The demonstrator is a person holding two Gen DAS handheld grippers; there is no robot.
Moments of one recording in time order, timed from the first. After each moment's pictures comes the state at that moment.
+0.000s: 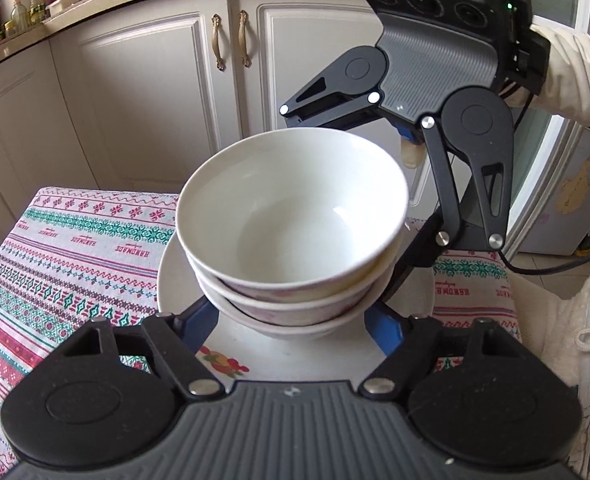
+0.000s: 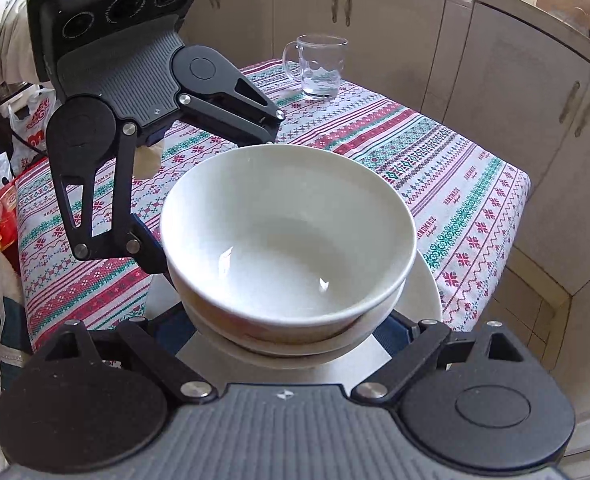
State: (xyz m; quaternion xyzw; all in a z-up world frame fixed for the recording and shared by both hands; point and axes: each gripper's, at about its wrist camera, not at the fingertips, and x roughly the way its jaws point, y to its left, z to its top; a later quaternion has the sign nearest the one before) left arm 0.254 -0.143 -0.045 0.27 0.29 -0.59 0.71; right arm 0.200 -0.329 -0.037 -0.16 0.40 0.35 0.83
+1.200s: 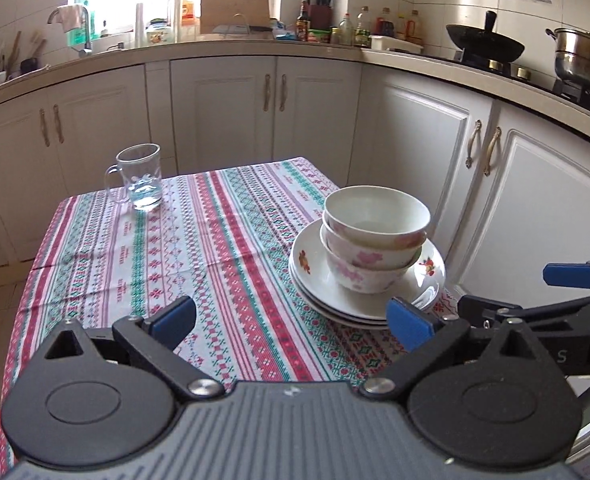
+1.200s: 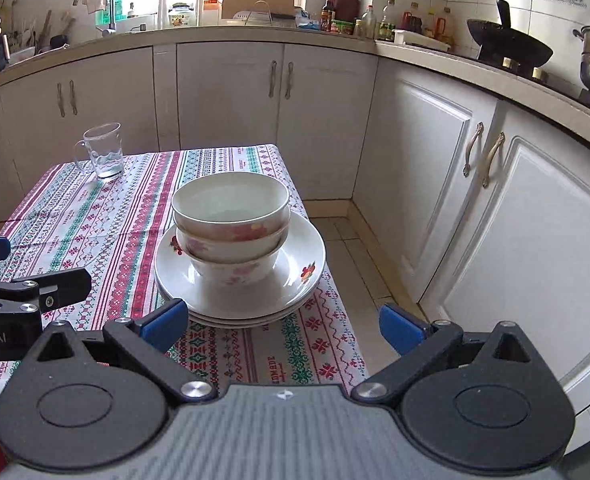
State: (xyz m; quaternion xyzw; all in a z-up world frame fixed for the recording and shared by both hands) left arm 0.071 -0.059 0.015 0.04 0.30 -0.18 0.94; right arm 0.024 -0.261 0.009 0.00 0.33 -0.10 0.94
